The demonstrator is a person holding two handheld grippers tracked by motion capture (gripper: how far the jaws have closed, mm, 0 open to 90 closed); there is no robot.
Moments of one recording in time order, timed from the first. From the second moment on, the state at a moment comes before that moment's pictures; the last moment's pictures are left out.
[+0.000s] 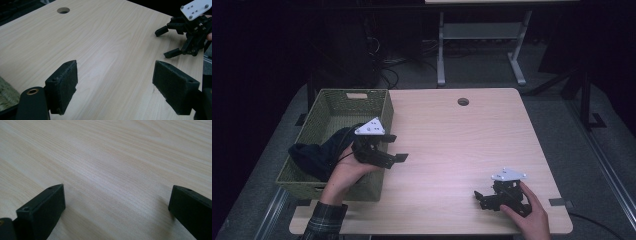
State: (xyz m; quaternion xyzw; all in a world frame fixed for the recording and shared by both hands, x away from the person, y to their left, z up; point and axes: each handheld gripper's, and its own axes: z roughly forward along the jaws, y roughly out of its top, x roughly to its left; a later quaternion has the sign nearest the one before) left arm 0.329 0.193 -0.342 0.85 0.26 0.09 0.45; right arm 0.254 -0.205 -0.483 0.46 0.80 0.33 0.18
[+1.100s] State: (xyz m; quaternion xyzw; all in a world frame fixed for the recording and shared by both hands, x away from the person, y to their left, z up) left arm 0.336 0.258 -0.337 0.84 0.30 0.11 0.43; right arm 0.254 -0.206 -0.483 0.46 0.80 0.33 0.18
